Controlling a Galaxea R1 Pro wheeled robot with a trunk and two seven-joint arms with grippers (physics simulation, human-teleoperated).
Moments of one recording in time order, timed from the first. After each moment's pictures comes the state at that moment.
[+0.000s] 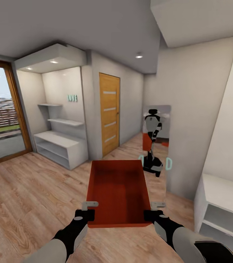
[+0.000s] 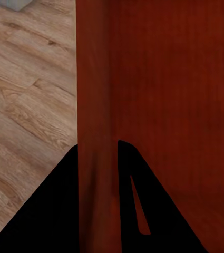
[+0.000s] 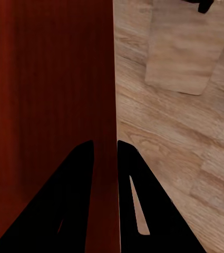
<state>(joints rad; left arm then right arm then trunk) -0.63 -0.13 -0.10 -0.31 0.04 0.04 0.20 -0.77 0.06 -0.01 -0.01 -0.01 -0.06 -0.04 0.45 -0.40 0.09</state>
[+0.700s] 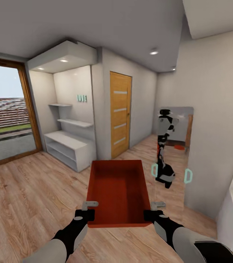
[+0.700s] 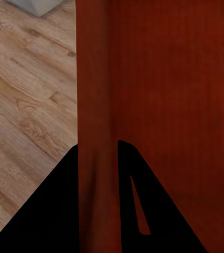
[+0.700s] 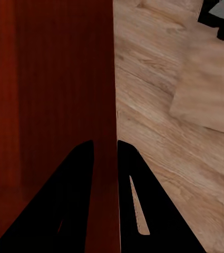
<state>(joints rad) -0.63 -0.13 -0.10 -0.31 0.04 0.04 0.20 -0.77 0.06 -0.01 -0.01 -0.01 -0.06 -0.04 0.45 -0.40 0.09</state>
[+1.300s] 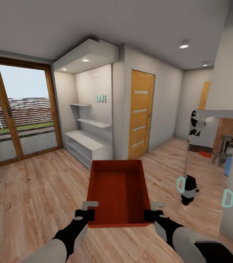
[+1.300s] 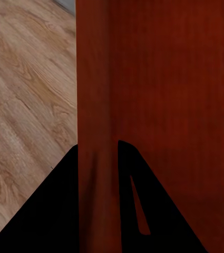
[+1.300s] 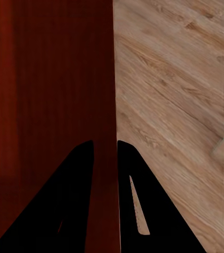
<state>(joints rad) -0.63 -0.13 -0.10 -0.31 0.04 0.04 0.20 -0.77 0.06 -0.01 -0.01 -0.01 -0.06 -0.03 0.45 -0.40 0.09</state>
